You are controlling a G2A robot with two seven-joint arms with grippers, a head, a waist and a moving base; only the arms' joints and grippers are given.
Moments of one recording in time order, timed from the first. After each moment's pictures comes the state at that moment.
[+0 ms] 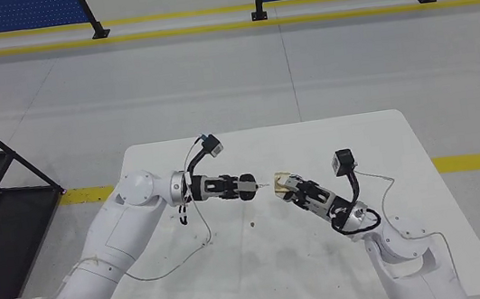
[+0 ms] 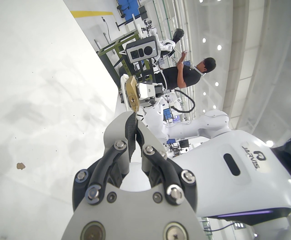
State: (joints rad) left arm 1.01 -1.06 -1.04 -1.28 -0.55 -0.42 -1.28; right arm -1.57 -1.39 1.35 -1.84 0.07 0.05 0.73
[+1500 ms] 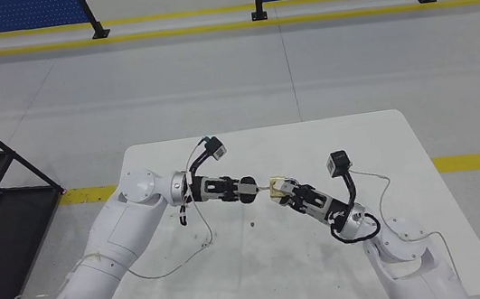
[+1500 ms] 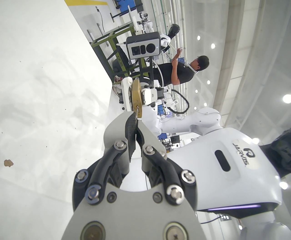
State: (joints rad) left arm 0.98 -1.08 -1.02 -1.23 -0.59 -0.39 -1.35; right arm -1.56 -1.34 1.30 -1.83 0.11 -0.01 0.73
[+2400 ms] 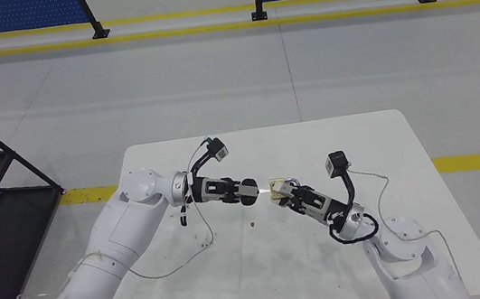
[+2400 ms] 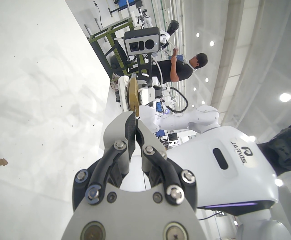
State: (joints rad) left arm 0.98 -1.08 -1.02 -1.22 -0.61 -0.37 -1.38; right arm -1.54 -1.31 1.28 -1.83 0.11 -0.01 0.72
